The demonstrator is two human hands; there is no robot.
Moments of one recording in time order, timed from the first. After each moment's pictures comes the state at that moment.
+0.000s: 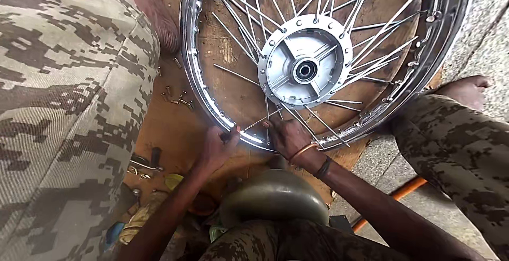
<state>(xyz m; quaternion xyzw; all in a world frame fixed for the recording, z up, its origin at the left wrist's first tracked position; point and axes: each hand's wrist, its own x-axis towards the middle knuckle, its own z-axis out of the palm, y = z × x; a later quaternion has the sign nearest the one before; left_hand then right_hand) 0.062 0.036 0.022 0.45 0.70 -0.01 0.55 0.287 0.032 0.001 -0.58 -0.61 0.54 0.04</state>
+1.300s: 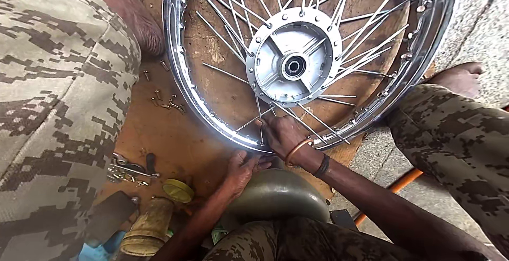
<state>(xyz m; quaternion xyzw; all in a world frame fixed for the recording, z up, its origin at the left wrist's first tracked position) 0.118 -0.021 0.033 0.01 0.64 0.12 0.76 0.288 0.039 0.002 -0.58 -0.56 0.59 0.07</state>
